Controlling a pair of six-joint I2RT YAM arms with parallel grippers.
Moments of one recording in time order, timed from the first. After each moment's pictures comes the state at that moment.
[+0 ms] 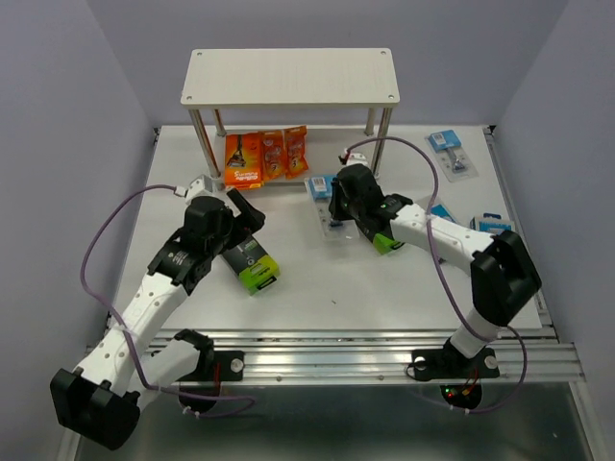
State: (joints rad) left arm -0.41 0.94 0.81 -0.45 -0.13 -0.84; right arm 0.69 1.59 1.17 -0.26 0.18 0.47
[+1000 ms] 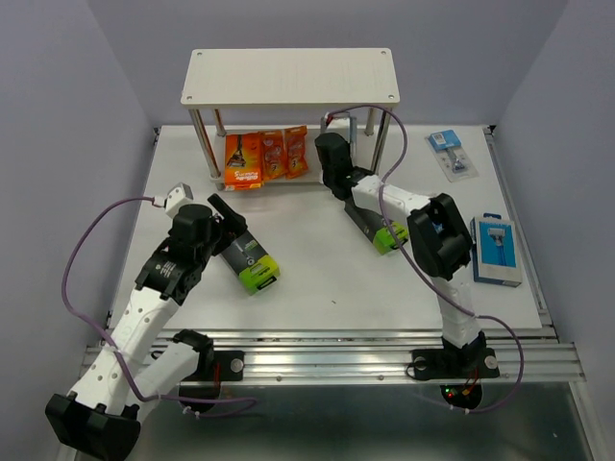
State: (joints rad) left arm -0.37 0.80 0.81 -0.59 -0.28 -0.85; right arm 0.63 2.15 1.71 0.09 0.70 0.17
